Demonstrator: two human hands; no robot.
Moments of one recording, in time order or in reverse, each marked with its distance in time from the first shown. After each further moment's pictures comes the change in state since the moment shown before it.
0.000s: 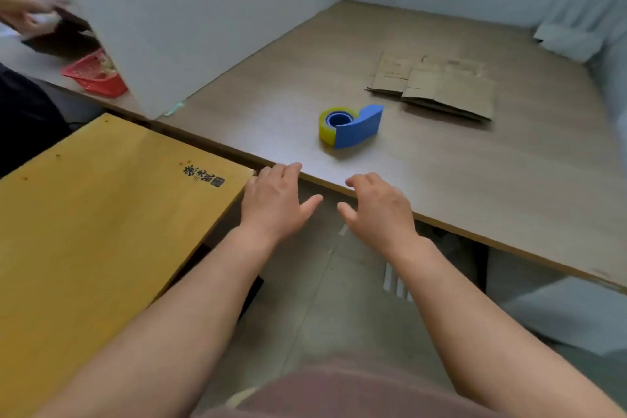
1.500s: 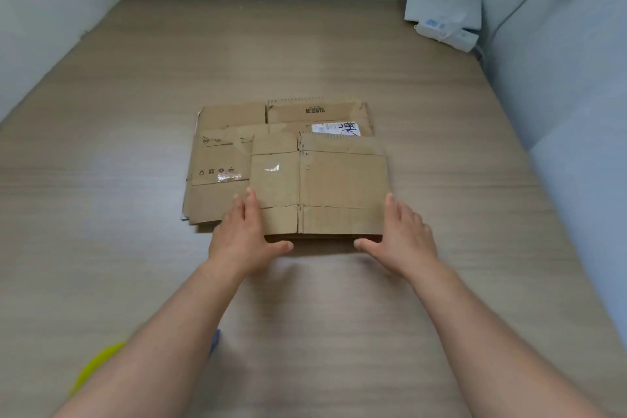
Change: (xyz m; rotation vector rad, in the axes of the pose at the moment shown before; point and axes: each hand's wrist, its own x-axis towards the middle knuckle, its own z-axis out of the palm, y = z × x) left_hand 0.482 0.216 0.204 -0.047 -0.520 0.110; right_hand 0.314 0.426 0.010 -0.016 -0.294 0.769
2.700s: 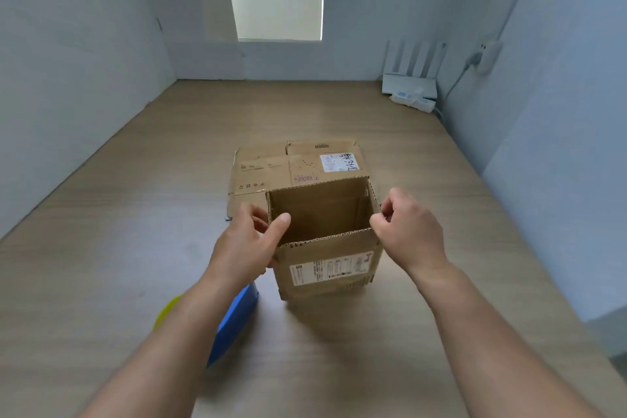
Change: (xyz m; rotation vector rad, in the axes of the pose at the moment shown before) left_hand -0.180 -0.023 -0.076 -0.678 0.235 0.159; right_hand -0.178 -0.045 -0.065 0.349 0.625 -0.163
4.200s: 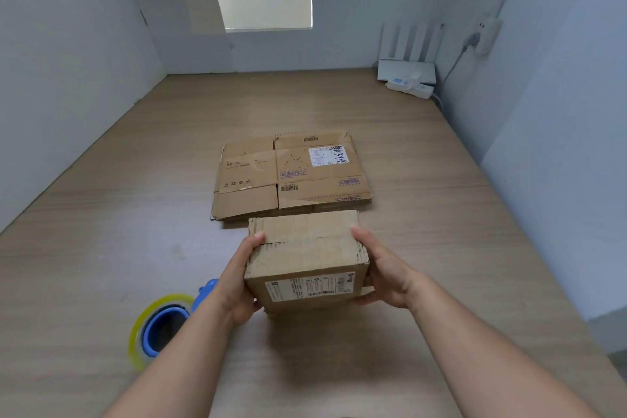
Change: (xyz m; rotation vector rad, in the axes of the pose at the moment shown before) left_hand 0.013 -0.055 0.067 -0.725 -0.250 -0.630; right_hand -0.008 0.076 0.059 0.918 -1.002 0.586
